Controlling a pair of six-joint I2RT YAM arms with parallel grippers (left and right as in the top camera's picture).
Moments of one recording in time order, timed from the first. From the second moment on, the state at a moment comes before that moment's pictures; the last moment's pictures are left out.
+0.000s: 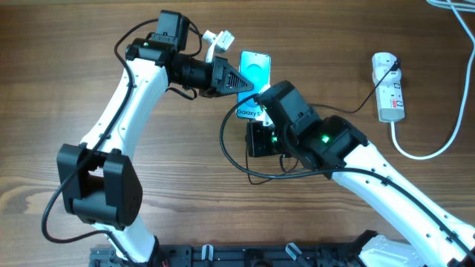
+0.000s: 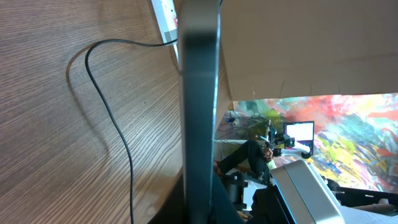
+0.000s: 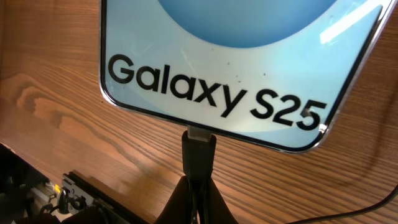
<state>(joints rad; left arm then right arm) -0.23 1.87 1.59 -0.95 1.15 -0.13 0.71 1.39 1.22 -0.81 -0.20 0.60</state>
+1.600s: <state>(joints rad) -0.25 1.87 1.59 -0.95 1.11 -0.13 0.71 1.40 1.24 -0.85 -0.17 0.57</state>
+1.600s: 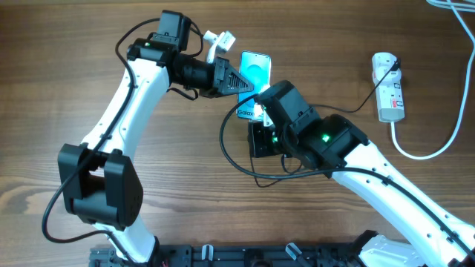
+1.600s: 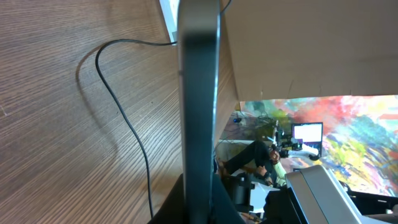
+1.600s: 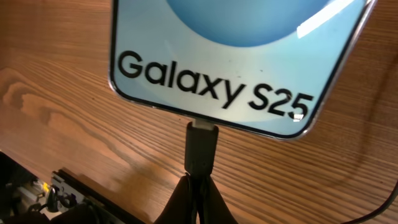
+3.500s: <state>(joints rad) -0.26 1.87 1.61 -1.12 1.04 -0.10 0.70 1.40 1.30 -0.78 0.01 0.55</state>
